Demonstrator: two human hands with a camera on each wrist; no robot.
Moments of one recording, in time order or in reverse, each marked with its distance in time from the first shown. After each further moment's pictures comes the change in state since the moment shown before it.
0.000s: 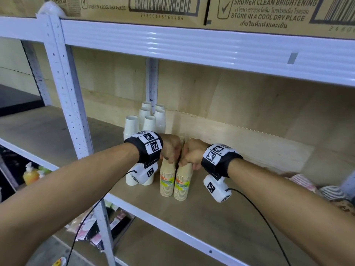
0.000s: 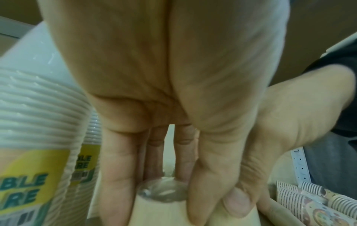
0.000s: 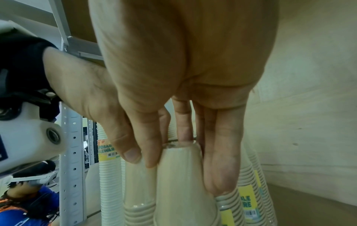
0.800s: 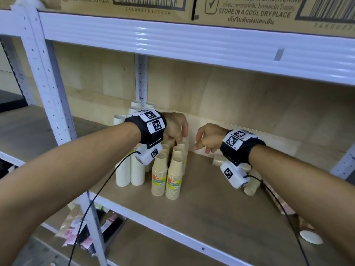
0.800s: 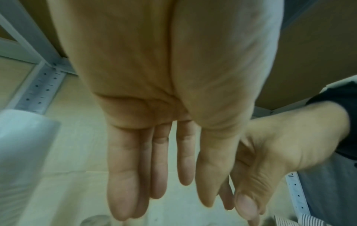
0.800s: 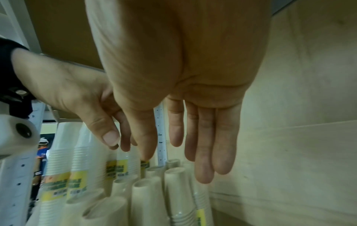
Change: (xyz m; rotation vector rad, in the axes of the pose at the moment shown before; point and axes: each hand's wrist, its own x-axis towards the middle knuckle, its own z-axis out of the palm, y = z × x) left_hand 0.004 0.036 -0.050 -0.068 0.181 0.082; right_hand -0.006 0.052 -0.054 0.029 0.130 0.087
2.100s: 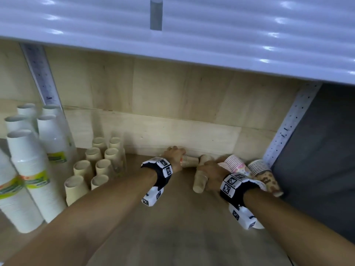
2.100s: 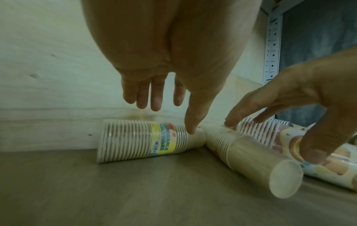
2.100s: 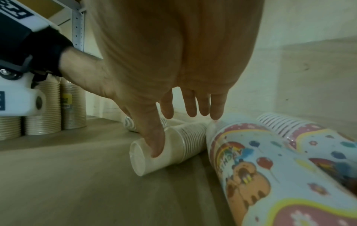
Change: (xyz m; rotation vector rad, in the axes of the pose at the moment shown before) left_hand 0.184 0.128 0.184 0.043 0.053 0.193; right_hand -0.031 0.241 0.032 -0.205 -0.039 0.249
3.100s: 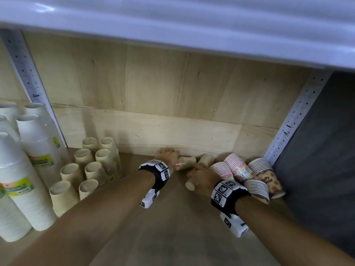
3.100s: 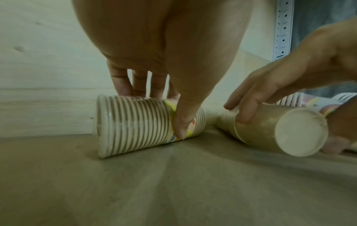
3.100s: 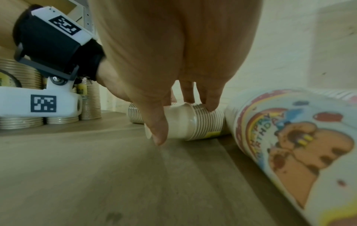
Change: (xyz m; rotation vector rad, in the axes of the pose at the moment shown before) left_hand 0.031 -0.023 0.035 0.227 0.111 0.047; right_hand 0.026 0.003 0.037 -0.169 0.085 -0.211
